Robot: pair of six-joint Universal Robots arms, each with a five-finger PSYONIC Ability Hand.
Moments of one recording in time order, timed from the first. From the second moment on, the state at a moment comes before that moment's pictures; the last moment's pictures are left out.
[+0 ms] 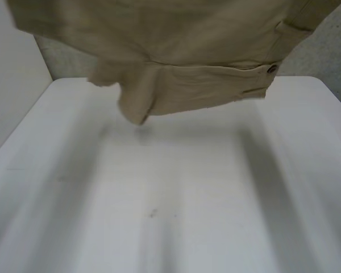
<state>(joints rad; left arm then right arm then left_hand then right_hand) 4.17 -1.40 -1.25 3.49 -1.72 3.54 1.92 -1.75 1.22 0.00 1.46 2.72 1.13 1.20 1.20 1.20 0.97 0.98 1.18 1.18 1.19 0.99</state>
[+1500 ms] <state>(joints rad) 4.18 -2.15 -1.28 3.72 -1.66 3.72 1.91 -1.12 1.31 -0.22 1.34 2.59 0.19 0.20 0.21 0.20 0.04 0.20 0.22 0.22 0.23 0.07</state>
